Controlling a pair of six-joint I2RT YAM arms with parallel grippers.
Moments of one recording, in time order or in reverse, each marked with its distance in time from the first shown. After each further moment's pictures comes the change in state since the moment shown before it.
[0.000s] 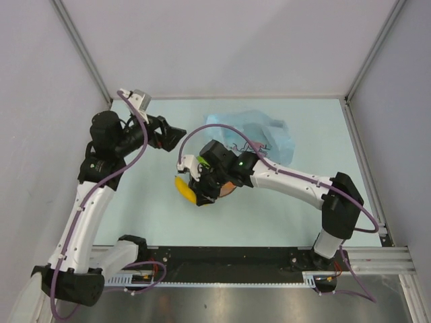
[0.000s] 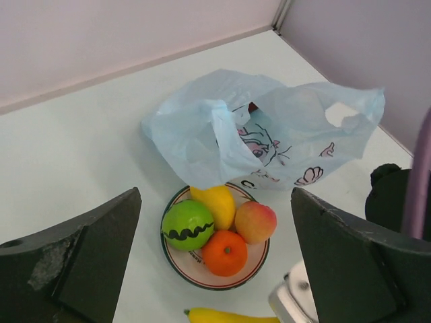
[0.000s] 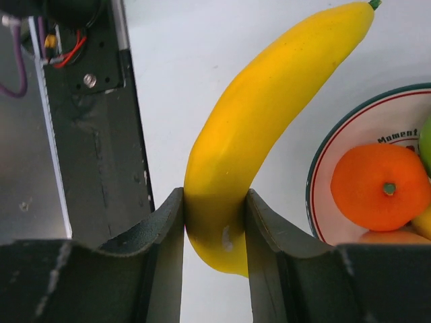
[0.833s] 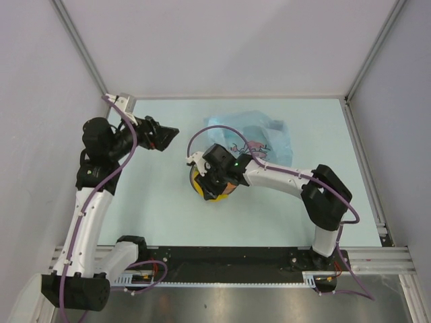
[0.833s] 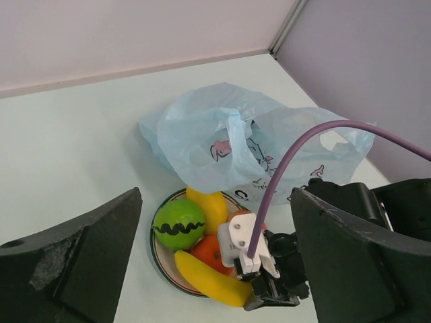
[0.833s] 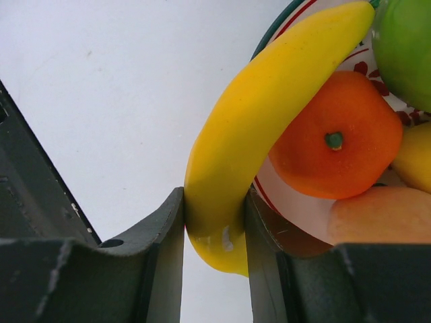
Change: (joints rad) left arm 0.122 -0.058 -0.102 0.096 0.077 -0.139; right arm -0.062 0.113 -0.096 0.116 0.197 0.206
